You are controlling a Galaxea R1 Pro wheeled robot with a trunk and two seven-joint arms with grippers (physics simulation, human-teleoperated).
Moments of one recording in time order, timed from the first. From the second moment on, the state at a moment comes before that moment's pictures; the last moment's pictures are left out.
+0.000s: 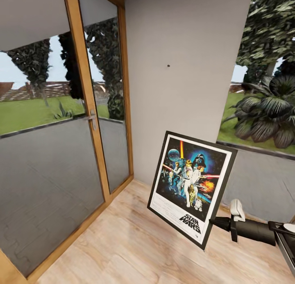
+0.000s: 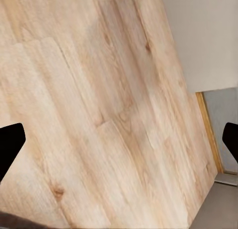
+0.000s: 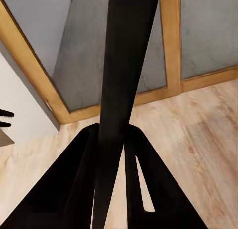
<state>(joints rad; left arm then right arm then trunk) -0.18 0.34 -0.70 -0.32 1.60 -0.06 -0.59 -0.30 -0.36 -0.27 -1.22 0.01 0.30 1.37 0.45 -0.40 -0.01</state>
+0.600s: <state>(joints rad) -0.18 0.34 -0.70 -0.32 1.60 -0.06 -0.59 -0.30 -0.36 -0.27 -1.22 0.01 0.30 1.37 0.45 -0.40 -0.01</state>
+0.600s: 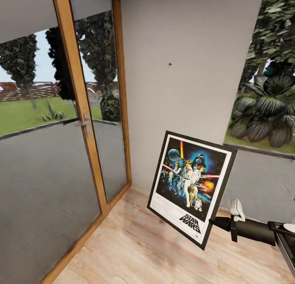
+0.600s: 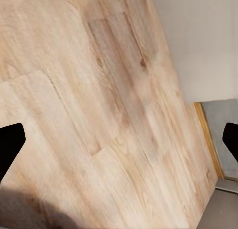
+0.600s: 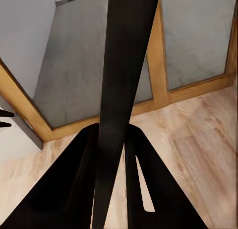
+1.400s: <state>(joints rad) -0.18 0.31 -0.71 -0.32 1.60 -0.07 -0.59 -0.30 -0.36 -0.27 -1.22 0.01 0.30 1.37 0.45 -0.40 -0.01</state>
